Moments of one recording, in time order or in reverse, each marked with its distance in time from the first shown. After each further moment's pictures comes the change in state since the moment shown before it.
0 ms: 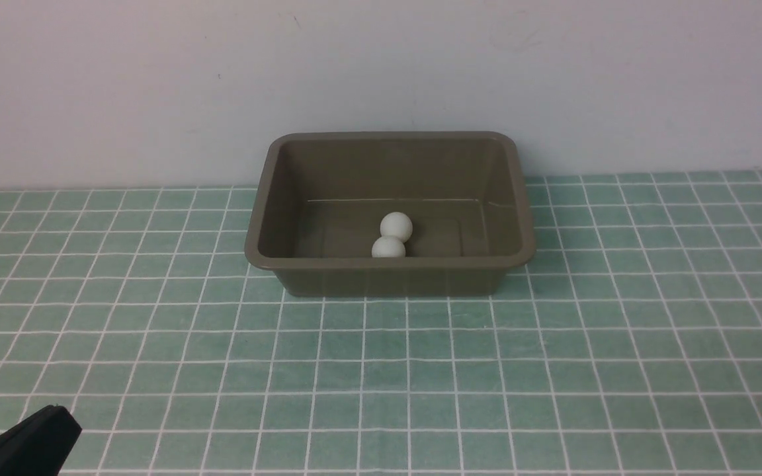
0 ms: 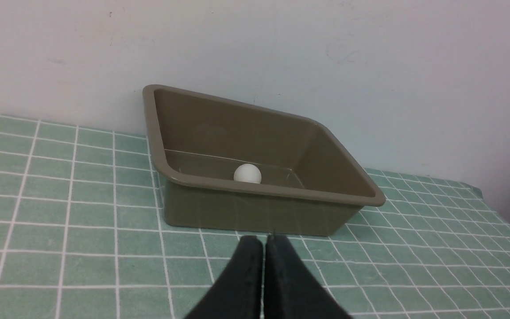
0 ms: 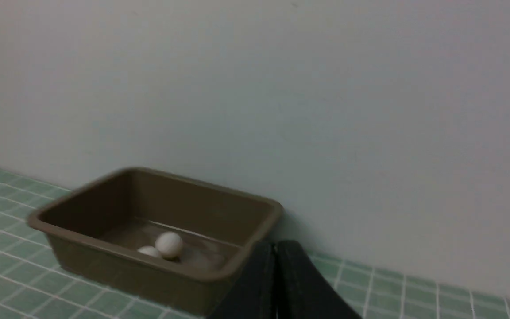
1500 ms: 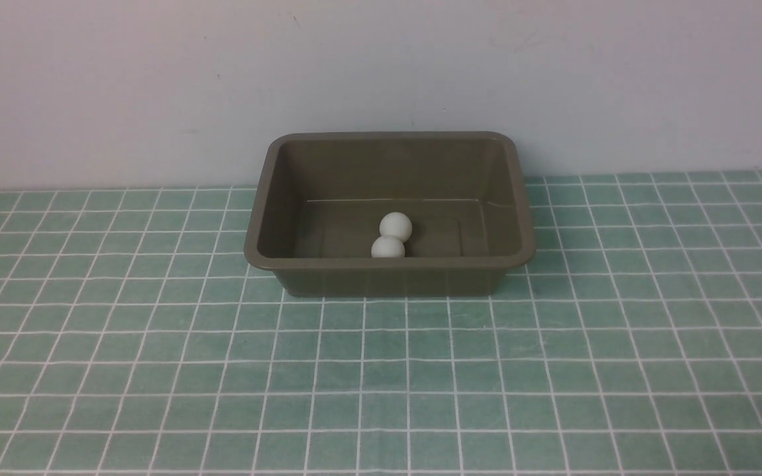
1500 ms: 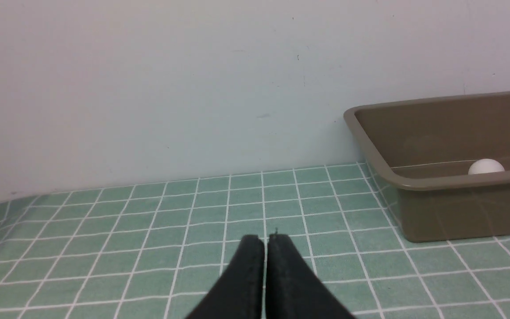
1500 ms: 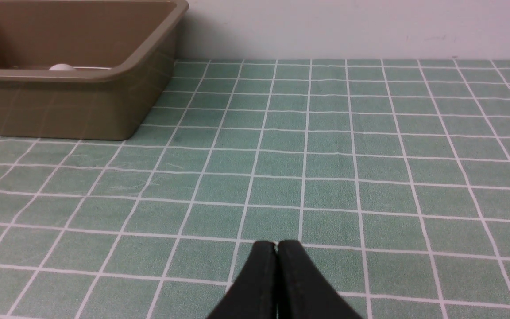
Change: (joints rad) right arm -0.025 -0.090 0.192 0.023 0.039 0.000; left arm 0.000 -0.004 0.190 0.017 -0.426 0.452
